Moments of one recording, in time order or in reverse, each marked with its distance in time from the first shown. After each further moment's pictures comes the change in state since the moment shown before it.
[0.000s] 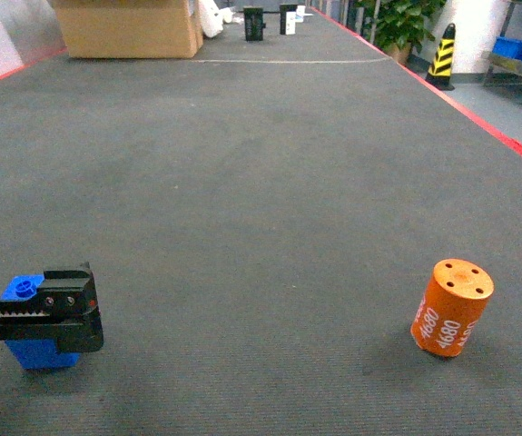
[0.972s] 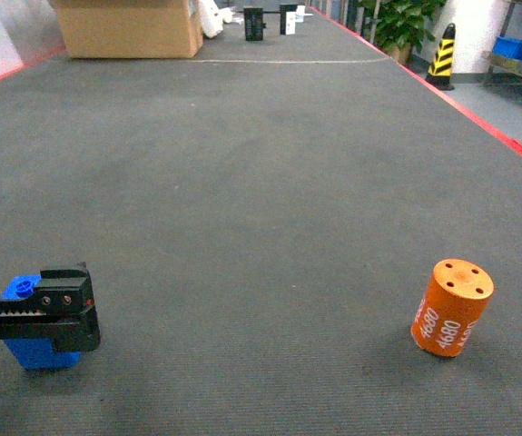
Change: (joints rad) left arm 0.006 0.000 0.000 0.000 -0.005 0.003; right arm 0.000 0.000 0.000 0.000 0.000 0.000
